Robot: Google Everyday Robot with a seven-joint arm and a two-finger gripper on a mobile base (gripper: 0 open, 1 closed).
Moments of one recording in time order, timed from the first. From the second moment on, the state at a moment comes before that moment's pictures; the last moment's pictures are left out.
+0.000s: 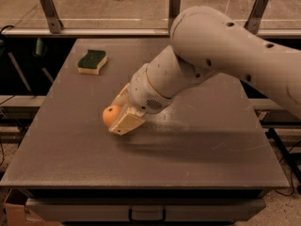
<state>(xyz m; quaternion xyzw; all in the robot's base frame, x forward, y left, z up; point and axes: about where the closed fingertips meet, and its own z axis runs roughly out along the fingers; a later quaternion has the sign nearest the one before) 0.461 0.071 0.865 -0.69 0.64 0.20 0.29</state>
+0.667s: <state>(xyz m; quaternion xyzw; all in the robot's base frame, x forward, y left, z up) 0.477 0.072 0.863 -0.69 0.63 0.19 0.31</state>
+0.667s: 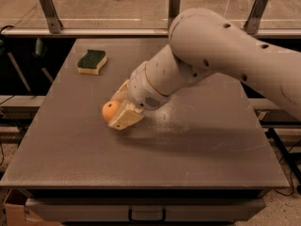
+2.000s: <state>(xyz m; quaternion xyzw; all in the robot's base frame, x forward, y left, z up) 0.680 0.094 0.868 -0.68 0.60 0.14 0.40</state>
